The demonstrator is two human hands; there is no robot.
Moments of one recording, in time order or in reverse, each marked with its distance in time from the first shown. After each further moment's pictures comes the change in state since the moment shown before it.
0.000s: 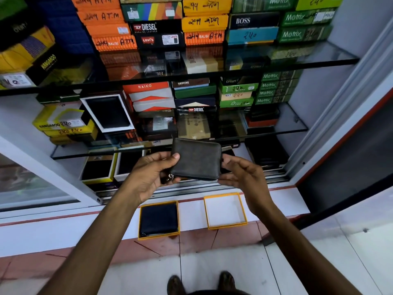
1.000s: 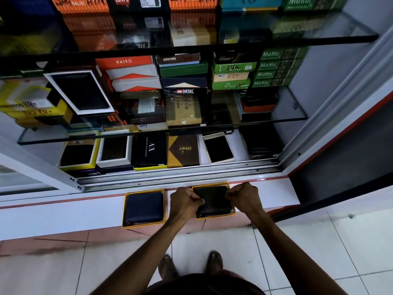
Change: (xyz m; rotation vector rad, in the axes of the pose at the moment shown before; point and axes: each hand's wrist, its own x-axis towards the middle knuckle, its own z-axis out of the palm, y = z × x) left_hand 0.058 -0.201 0.051 0.742 0.170 -0.075; right_hand 0.024 0.119 -0.081 -1.005 0.064 0.397
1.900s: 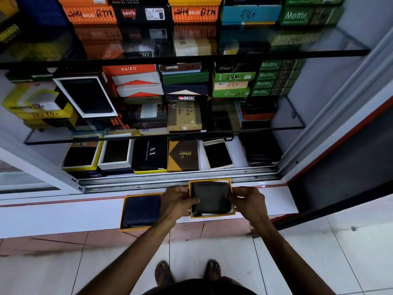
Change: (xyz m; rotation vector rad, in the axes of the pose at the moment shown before) left_hand -0.010 0.024 -0.025 -0.307 0.034 -0.155; right_hand -0.006 0.009 -0.016 0.243 0.048 -0.067
